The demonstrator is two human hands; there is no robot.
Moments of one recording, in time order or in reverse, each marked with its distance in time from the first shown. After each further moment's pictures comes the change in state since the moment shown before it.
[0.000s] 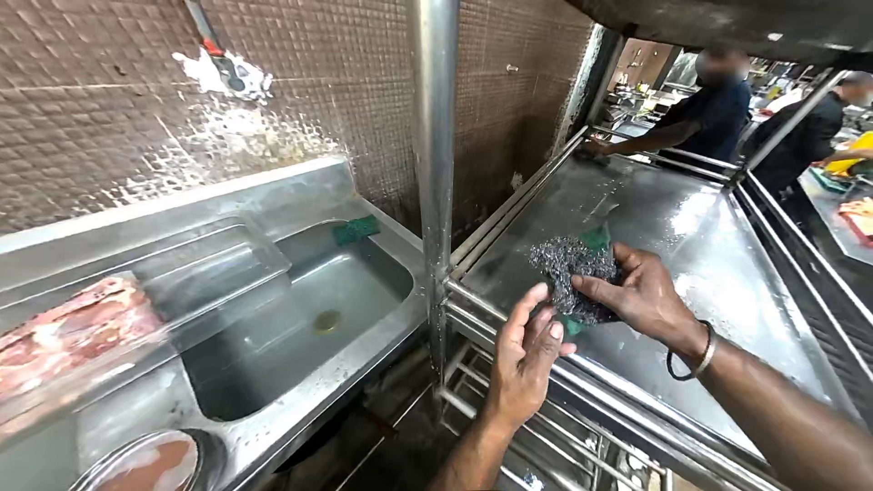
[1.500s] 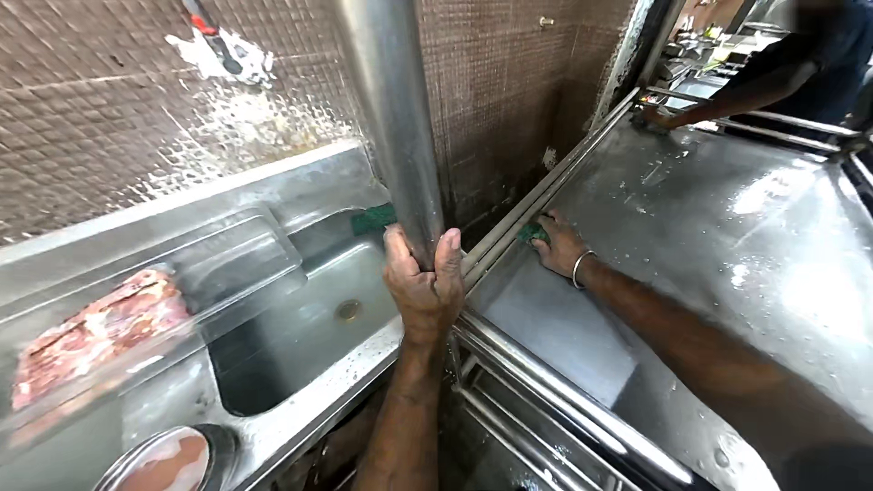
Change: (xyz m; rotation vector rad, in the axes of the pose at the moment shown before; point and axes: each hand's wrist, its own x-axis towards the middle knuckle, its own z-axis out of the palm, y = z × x) left_hand 0.120 0.034 -0.104 0.962 0.575 0.606; right_hand 0.174 0.176 0.118 -0.574 -0.264 -0.064
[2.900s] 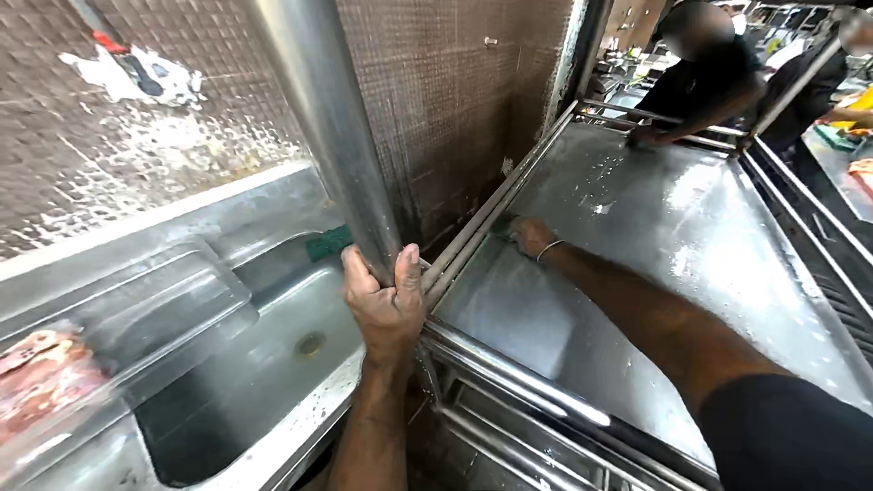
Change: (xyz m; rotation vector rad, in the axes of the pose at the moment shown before) left_hand 0.001 -0.002 -0.003 -0.052 -0.033 0.032; right_hand 0.017 0.026 -0.017 -0.098 -0.142 0.034
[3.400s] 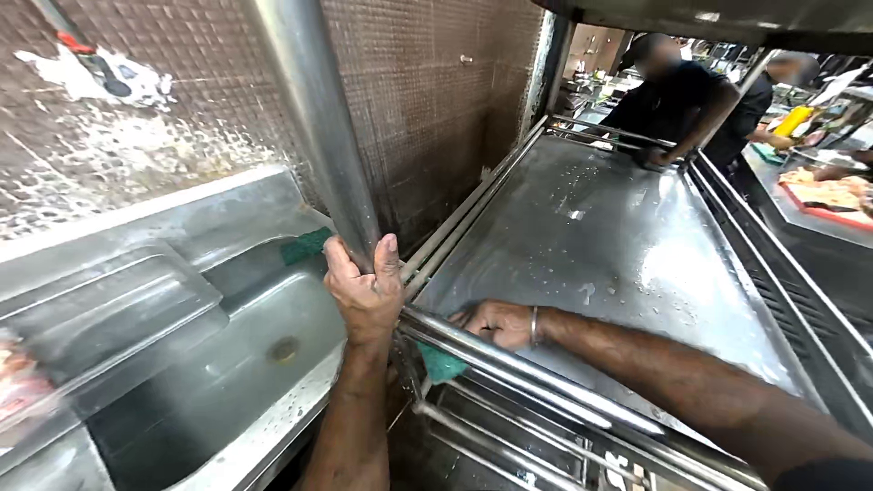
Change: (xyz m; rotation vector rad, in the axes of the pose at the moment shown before) left_hand -0.001 -0.004 0.000 0.045 0.023 -0.012; right_hand -0.155 -0.112 -0.009 0.550 -0.336 -0.706
